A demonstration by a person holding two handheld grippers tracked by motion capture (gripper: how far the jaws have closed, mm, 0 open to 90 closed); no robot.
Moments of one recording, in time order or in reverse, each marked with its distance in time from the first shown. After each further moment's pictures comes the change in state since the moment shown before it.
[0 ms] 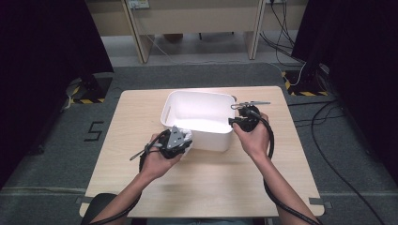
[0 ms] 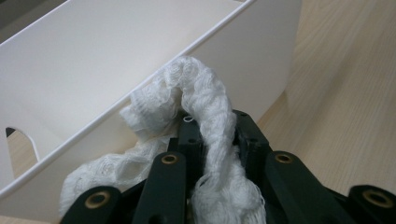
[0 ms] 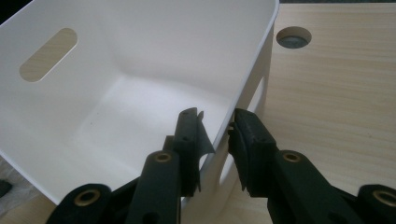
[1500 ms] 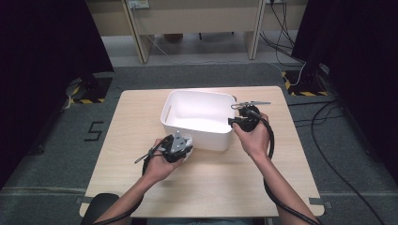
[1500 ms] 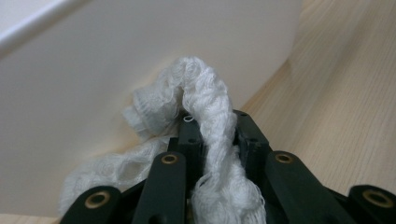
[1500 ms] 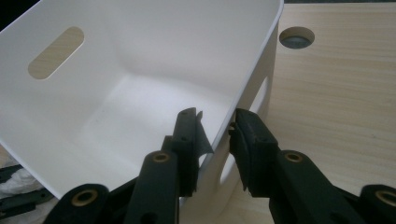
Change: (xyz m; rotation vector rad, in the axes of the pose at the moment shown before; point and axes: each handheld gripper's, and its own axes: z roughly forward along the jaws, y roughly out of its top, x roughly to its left) left arm -0.005 -0.027 0.025 0.052 -0.018 0.004; right arm 0.000 0.000 0.000 -0.001 0.012 0.004
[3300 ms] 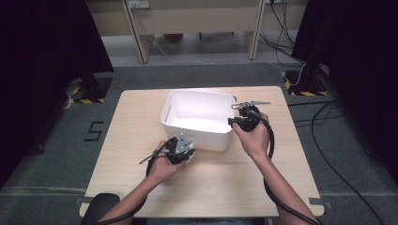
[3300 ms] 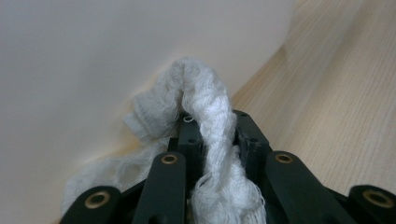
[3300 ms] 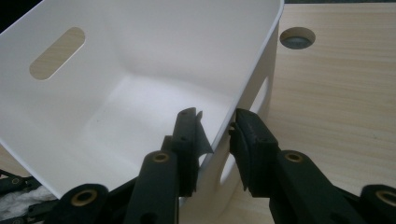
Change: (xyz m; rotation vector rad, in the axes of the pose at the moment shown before) left arm -0.007 -0.004 0.014 0.029 -0.023 -0.010; right arm 0.000 0.000 0.000 -0.002 0.003 0.003
